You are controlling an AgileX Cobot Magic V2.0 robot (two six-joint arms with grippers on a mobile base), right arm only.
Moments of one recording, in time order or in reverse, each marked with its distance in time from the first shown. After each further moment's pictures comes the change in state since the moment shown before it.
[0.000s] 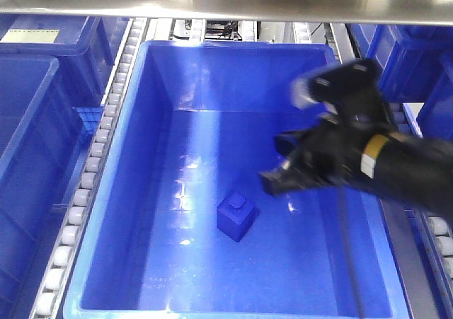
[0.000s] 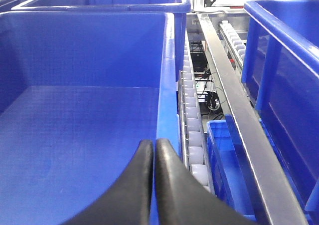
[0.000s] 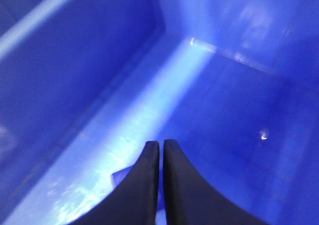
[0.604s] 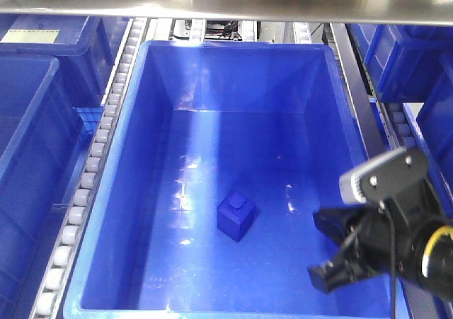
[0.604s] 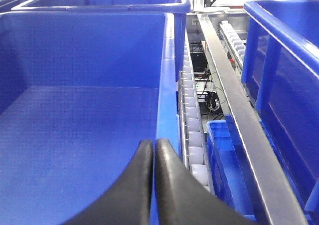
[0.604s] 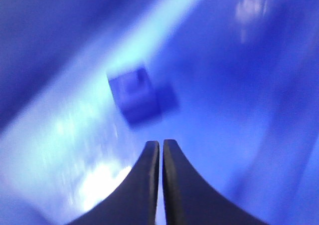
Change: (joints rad) arm 0.001 -0.200 0.285 0.002 0.043 0.001
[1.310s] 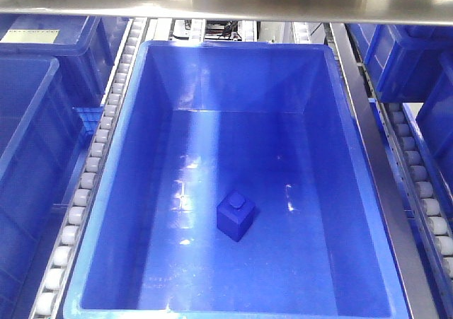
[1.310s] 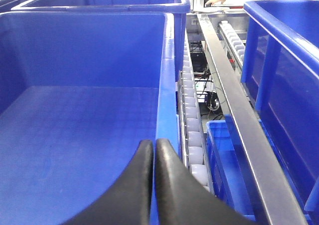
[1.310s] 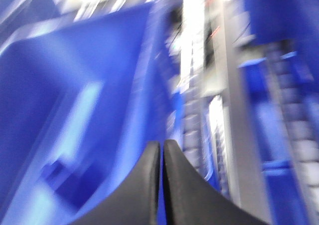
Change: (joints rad) arm -0.527 -0.653 0.190 0.263 0.092 0.000
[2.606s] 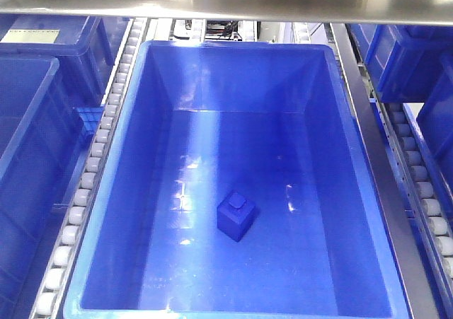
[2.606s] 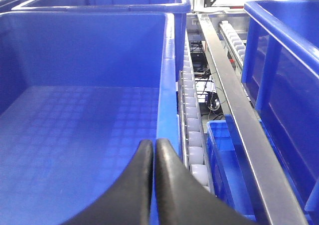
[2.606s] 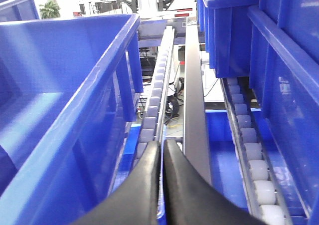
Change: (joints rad) arm 0.004 -0.320 0.367 -0.223 -0.241 0.001
